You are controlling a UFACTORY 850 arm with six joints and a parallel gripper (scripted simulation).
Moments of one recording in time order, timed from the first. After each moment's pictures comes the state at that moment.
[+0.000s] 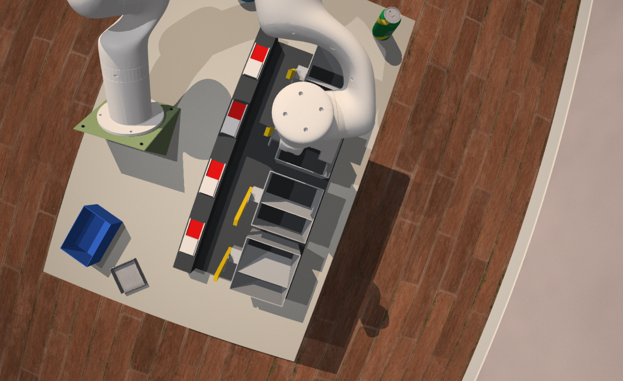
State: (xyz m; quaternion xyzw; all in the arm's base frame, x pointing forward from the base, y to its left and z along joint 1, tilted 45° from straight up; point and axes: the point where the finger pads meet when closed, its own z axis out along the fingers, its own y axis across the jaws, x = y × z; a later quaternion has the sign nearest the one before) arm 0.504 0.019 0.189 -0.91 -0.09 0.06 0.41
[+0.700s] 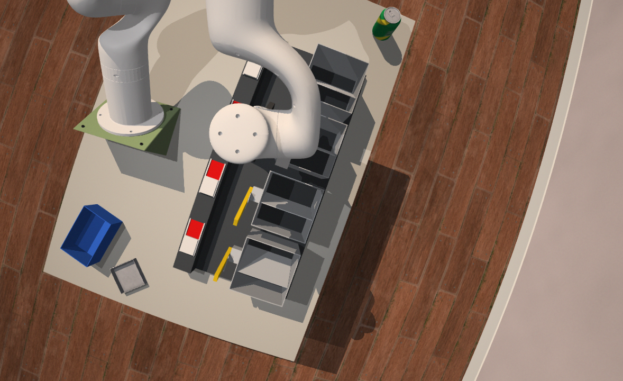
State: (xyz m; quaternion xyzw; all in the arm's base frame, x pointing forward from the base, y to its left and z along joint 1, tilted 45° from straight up) arm 0.432 -0.001 0.167 -0.88 -0.08 0.07 0.46
